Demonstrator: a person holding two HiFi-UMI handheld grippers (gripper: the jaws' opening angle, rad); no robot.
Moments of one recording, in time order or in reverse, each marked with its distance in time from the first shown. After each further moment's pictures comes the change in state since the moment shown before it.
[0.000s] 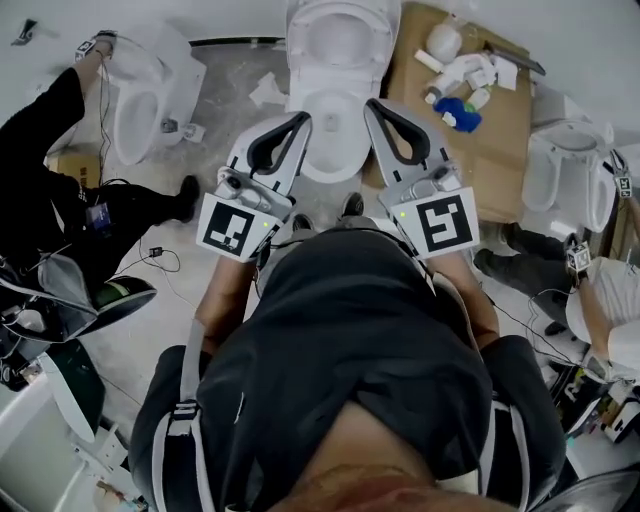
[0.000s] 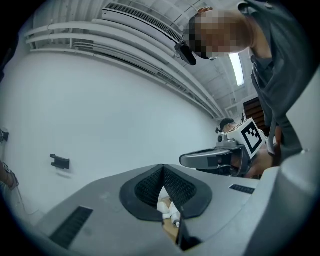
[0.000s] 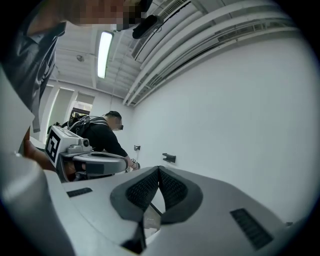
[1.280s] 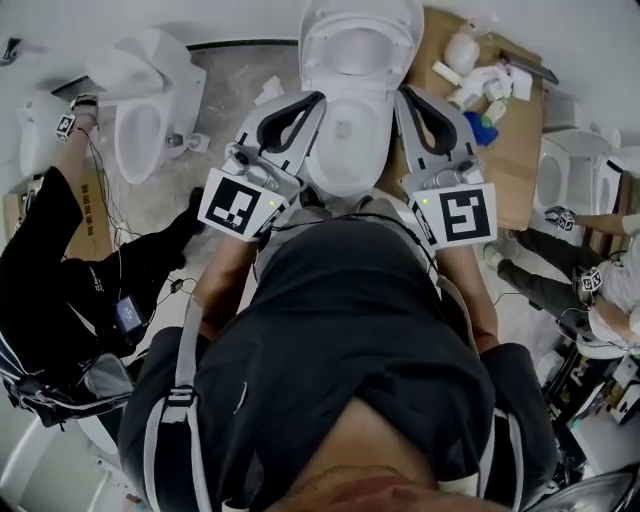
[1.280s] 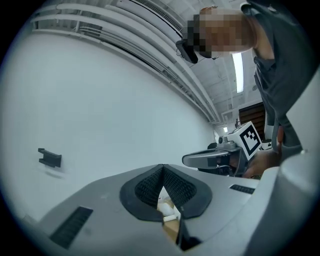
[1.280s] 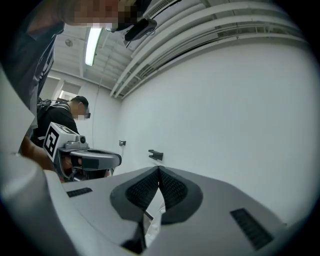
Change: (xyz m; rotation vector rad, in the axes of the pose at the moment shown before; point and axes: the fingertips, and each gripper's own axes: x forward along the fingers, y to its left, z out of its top) left arm 0.041 0.134 -0.015 -0.072 0.006 -0.100; right arm 0.119 -0.038 -0.011 -0.007 0.090 -0.138
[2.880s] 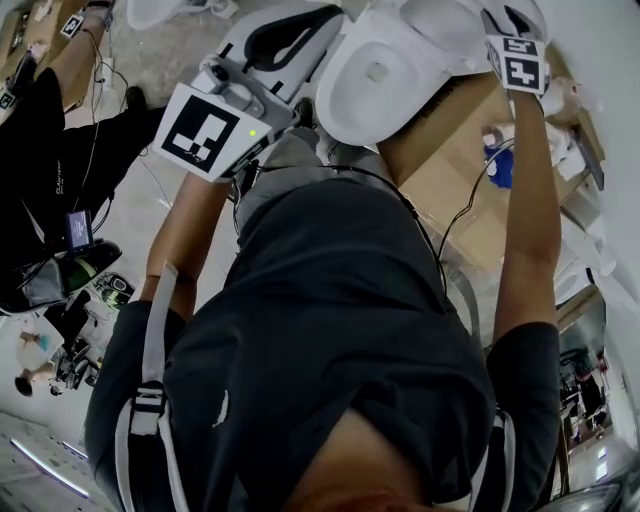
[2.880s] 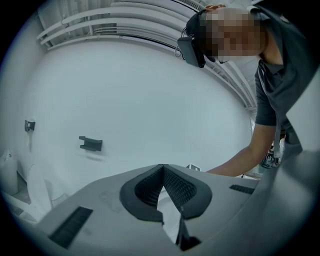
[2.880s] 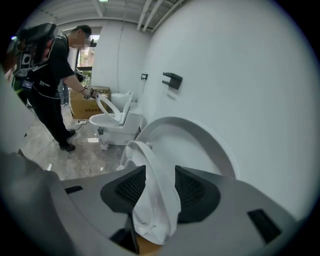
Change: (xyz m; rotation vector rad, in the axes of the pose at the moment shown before) left arm -0.005 0.120 -0.058 -0.076 0.144 0.381; right arm 0.291 -0.145 -0.293 -0.372 0.611 0.302
